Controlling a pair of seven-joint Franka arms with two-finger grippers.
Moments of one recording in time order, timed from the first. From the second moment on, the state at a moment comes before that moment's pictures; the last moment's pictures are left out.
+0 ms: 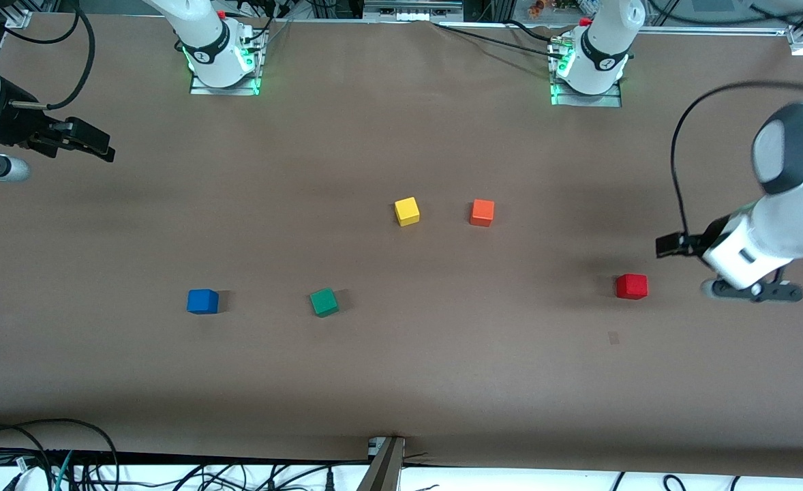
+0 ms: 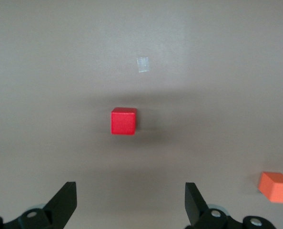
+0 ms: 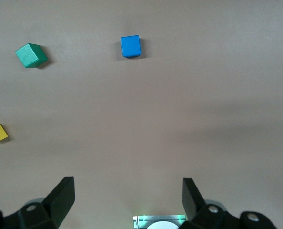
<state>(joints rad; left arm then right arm) -0.05 0.41 0.04 -1.47 0.00 1.74 0.03 0.21 0.03 -0.16 -1.55 0.04 1.47 0.14</state>
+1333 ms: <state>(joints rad) -0.01 0.54 0.04 -1.93 0.00 2.45 0.09 0.21 0.03 -0.16 -1.55 0.04 1.47 0.14</state>
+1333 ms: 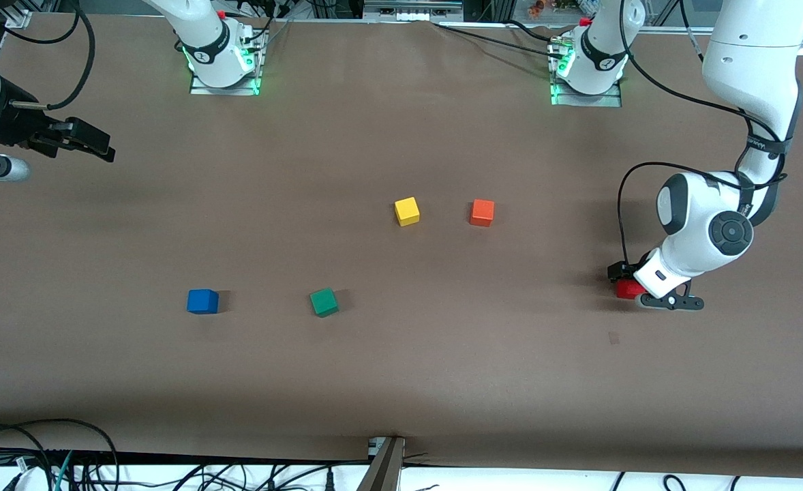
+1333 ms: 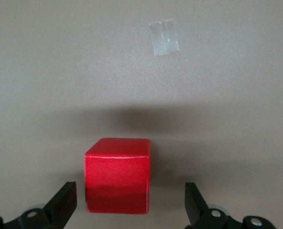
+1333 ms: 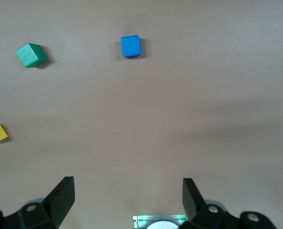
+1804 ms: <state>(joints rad) 0.00 0.55 0.04 -1.93 0.00 2.45 0.09 0.21 0.03 -0.16 -1.55 0.04 1.47 0.14</state>
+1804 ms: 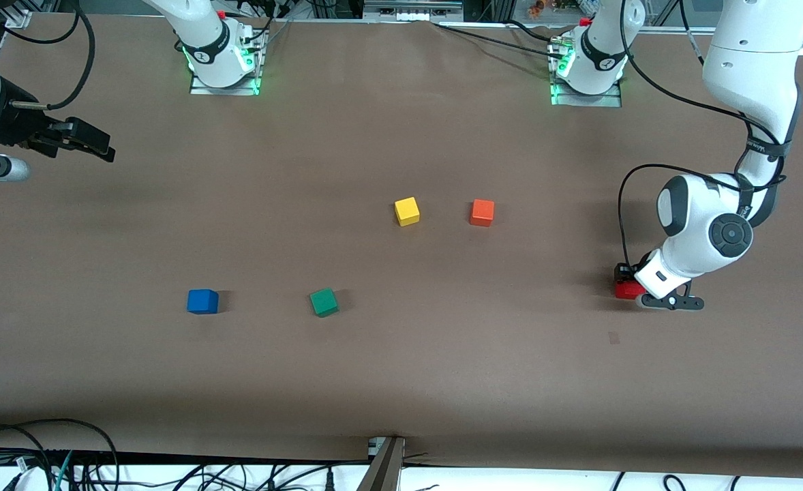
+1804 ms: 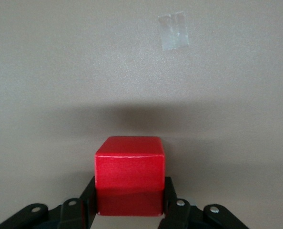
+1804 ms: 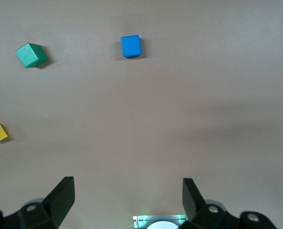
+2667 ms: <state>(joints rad) -0.01 0.49 -0.12 -1.63 0.00 2.07 0.09 0.21 0.03 -0.16 -1.55 0.04 1.47 0.14</state>
